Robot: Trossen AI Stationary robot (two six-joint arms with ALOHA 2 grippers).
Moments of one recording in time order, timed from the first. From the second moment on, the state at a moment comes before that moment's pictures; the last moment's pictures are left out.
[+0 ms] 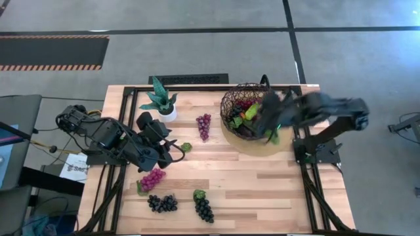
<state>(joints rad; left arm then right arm) -0.50 1.44 1.78 -1.43 -0.74 -0.80 0.18 1.42 1.84 -1.50 0.71 0.75</state>
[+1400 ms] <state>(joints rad) -0.50 1.44 1.78 -1.47 -0.75 -0.76 -0.68 1.35 1.04 -0.73 -0.08 0.44</state>
